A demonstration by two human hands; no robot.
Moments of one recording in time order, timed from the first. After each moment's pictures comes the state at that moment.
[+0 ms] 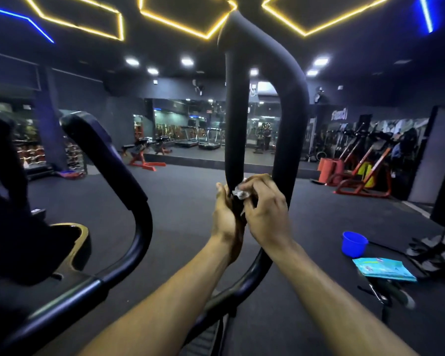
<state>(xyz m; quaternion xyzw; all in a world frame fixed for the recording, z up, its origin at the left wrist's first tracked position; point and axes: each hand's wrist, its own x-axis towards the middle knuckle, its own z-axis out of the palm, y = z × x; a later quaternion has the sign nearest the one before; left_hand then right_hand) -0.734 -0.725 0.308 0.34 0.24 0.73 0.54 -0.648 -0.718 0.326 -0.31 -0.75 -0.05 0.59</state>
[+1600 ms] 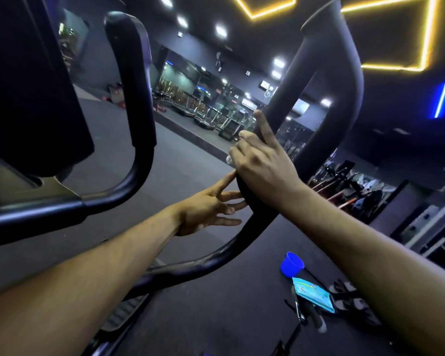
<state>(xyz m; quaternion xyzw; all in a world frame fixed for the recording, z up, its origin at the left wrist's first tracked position) -0.788 -0.735 0.279 0.51 0.27 0.56 0.59 -0.665 -0.708 0.409 -0.10 -0.79 -0.59 0.14</state>
